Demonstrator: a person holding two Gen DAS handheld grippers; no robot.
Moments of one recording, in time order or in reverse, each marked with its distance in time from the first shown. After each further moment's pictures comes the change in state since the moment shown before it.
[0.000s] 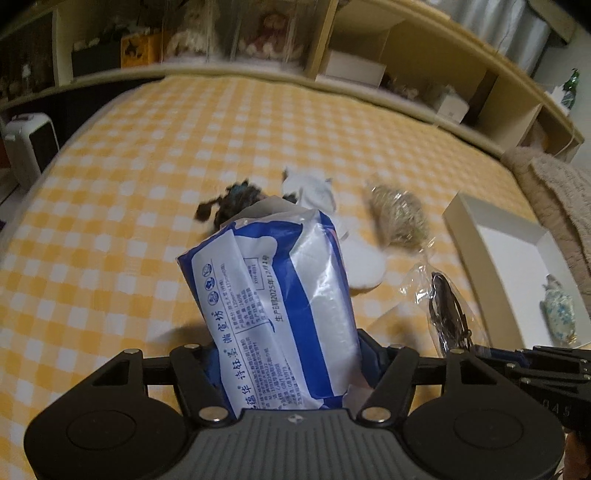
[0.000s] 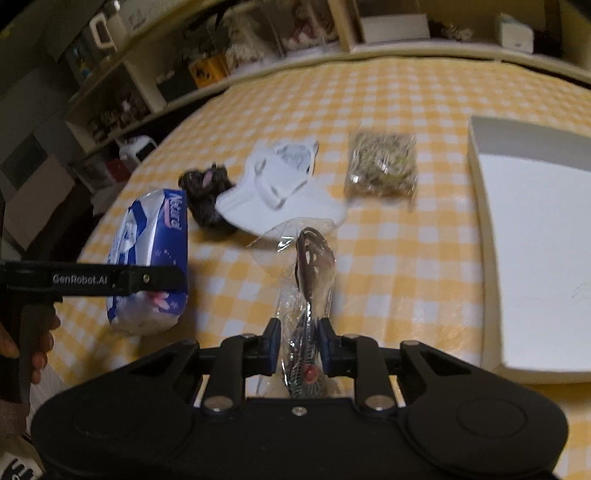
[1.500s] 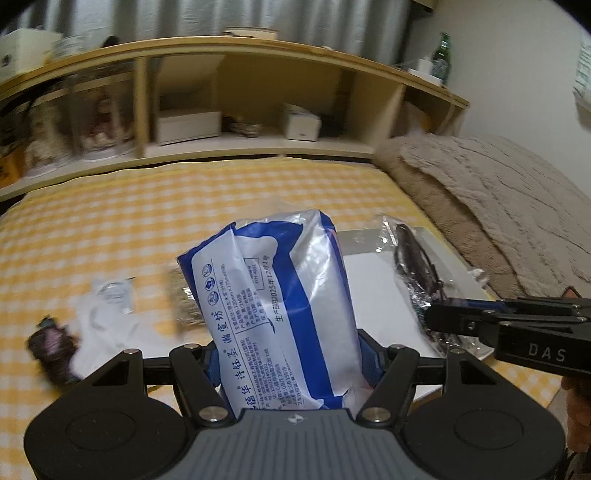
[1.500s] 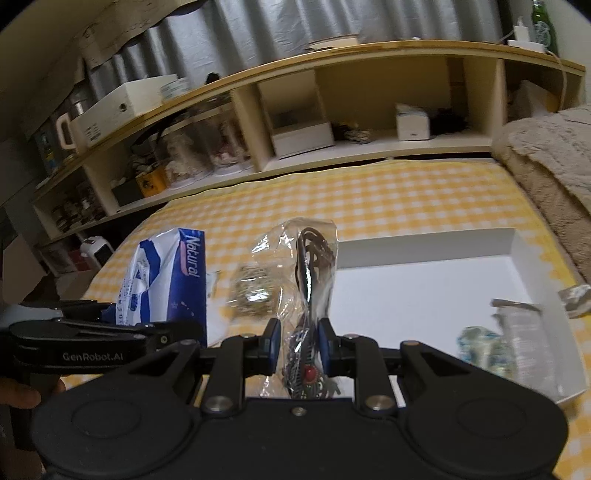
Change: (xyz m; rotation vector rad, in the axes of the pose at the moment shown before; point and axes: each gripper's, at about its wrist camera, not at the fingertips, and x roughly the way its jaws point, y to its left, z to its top) left arm -0.013 -0.198 0.029 0.289 -0.129 -0.192; right arm -0.136 -0.100 0.026 0.063 -0.280 -0.158
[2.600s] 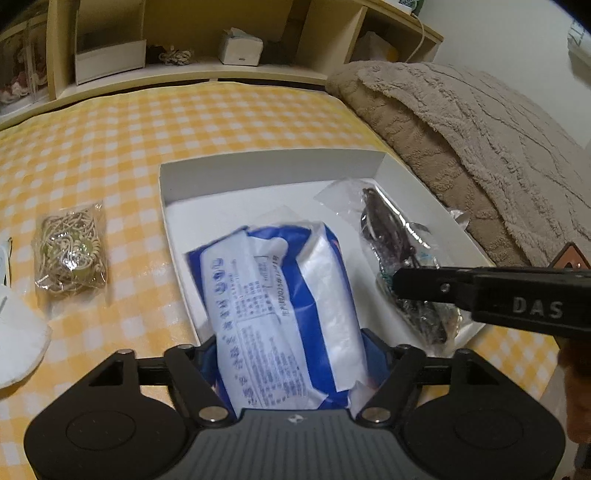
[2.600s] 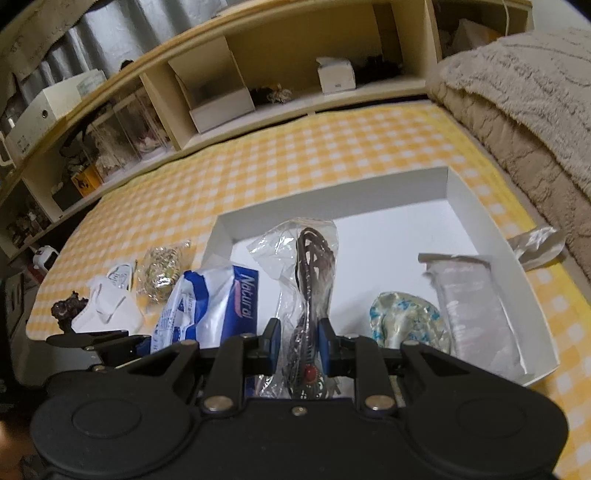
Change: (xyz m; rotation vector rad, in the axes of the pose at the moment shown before) left arm 0.118 -0.052 -0.016 0.034 0.192 -0.147; right arm 0.041 -0.089 -0.010 0.138 0.117 -0.109
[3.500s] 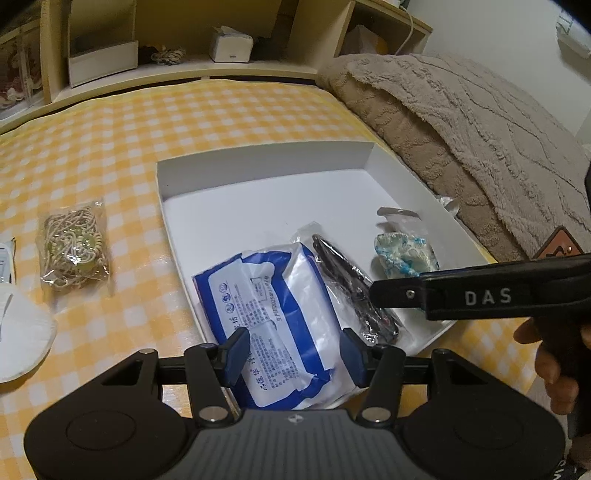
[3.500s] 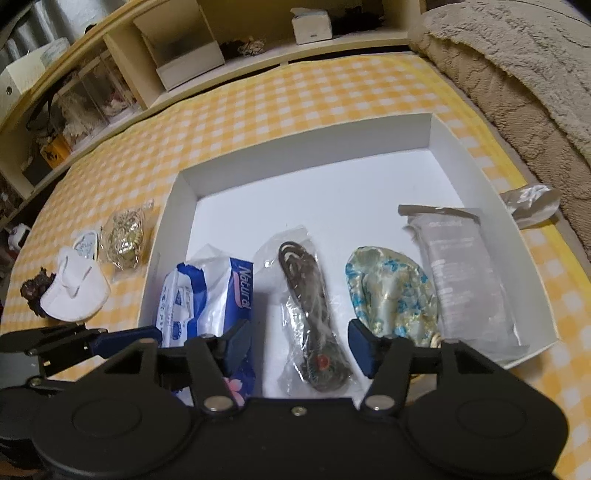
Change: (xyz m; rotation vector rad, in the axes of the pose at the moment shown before) left arm -0.013 -0.005 -0.007 0.033 0.024 -0.006; right arm 0.024 -0.012 -0.002 0.028 0.150 -0.065
